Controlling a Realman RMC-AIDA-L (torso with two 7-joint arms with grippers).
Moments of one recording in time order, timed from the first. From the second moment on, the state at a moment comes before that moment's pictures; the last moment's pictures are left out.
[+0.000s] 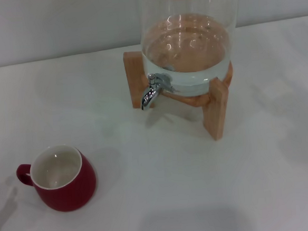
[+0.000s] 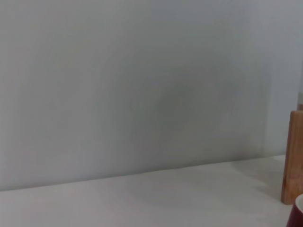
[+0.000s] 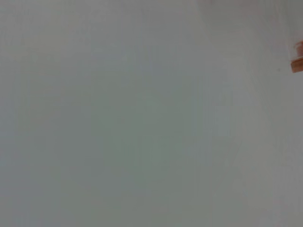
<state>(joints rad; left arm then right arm) -0.02 -2.08 0.93 0.58 -1.88 -1.30 2.28 0.05 2.00 2.57 0.97 -1.33 1.33 -1.64</state>
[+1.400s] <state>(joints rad) -0.11 -2.08 0.94 0.52 -1.79 -1.20 2.27 0.06 2.00 2.58 0.96 -1.32 1.33 -1.65</state>
